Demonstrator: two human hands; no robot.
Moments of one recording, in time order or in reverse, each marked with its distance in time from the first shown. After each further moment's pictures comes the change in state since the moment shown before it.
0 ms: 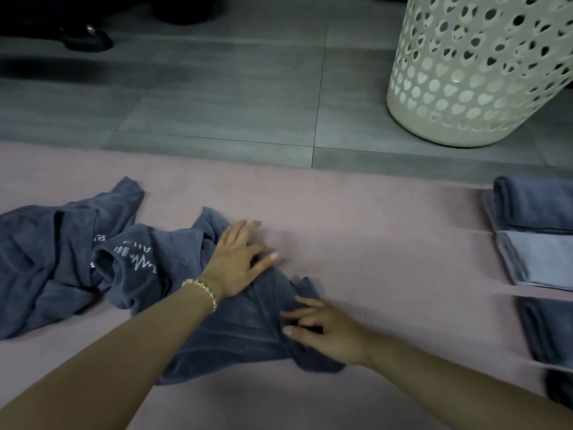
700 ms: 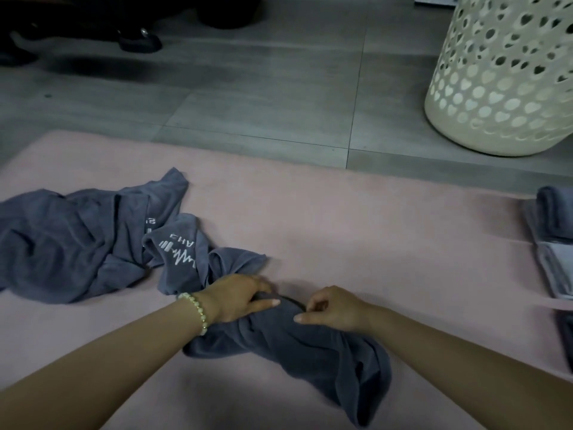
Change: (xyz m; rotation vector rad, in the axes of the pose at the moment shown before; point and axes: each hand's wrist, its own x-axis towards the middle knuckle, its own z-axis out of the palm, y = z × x) left_hand -0.081 -0.030 -0.008 -0.202 -0.453 0.029; right_hand 0.033 -0.037 0.007 0.024 -0.140 0.209
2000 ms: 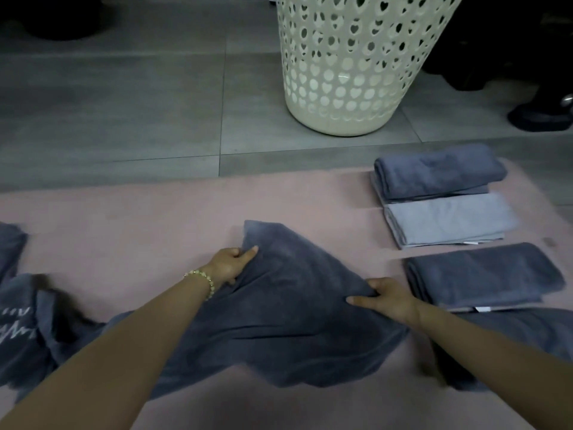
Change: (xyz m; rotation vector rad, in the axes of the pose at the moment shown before) left_hand 0.177 0.150 -0.002 -0.713 0.158 -0.320; right_hand -0.145 0.203 -0.113 0.418 0.548 0.265
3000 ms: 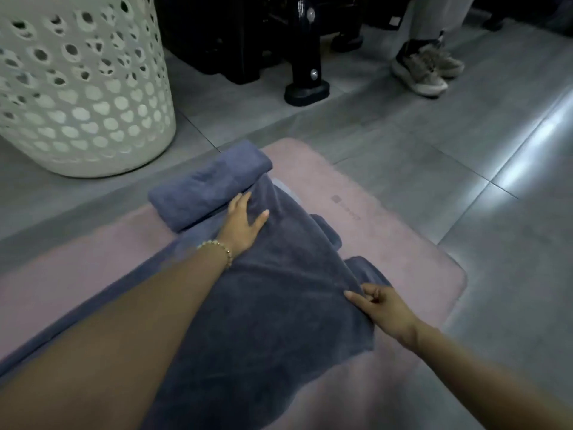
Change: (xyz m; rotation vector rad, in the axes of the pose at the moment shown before) left_hand 0.006 0.262 0.304 0.340 -0.243 0.780; right_hand -0.141 0.162 -0.159 0.378 0.609 0.082
